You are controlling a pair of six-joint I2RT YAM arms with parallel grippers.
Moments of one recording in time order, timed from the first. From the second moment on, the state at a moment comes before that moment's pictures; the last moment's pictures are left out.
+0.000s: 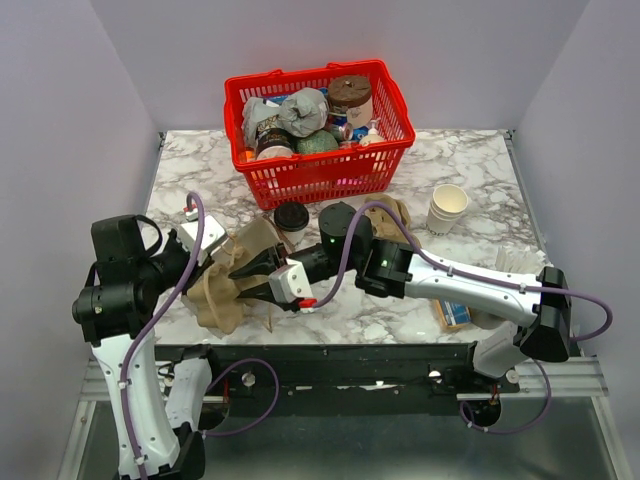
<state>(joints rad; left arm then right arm) 0.21 0.78 1.33 -1.34 0.69 0.82 1.21 1.54 1.39 0.09 -0.73 -0.82</state>
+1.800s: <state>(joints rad) 0.16 0.80 1.30 -1.35 0.66 0.83 1.21 1.69 1.72 -0.65 -0.46 -0.95</state>
